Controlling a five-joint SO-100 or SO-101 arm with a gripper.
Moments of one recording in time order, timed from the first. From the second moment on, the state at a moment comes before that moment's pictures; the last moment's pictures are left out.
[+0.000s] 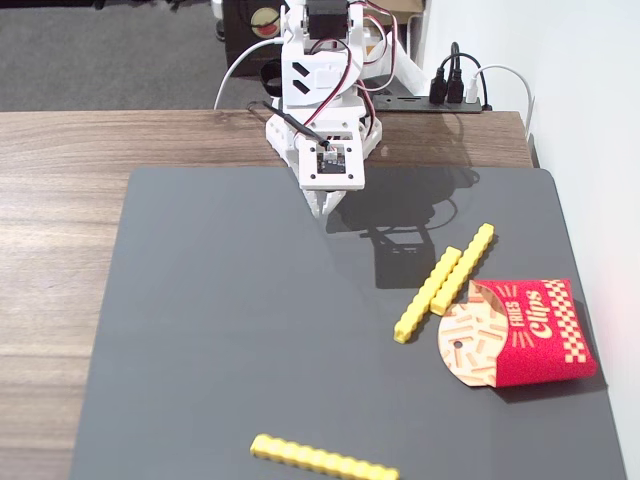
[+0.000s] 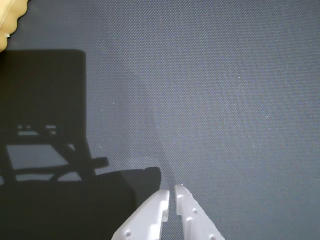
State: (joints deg) arm -1.4 185.2 171.0 78.2 -90.5
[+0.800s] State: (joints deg) arm 1.7 173.3 167.2 74.1 -95.4
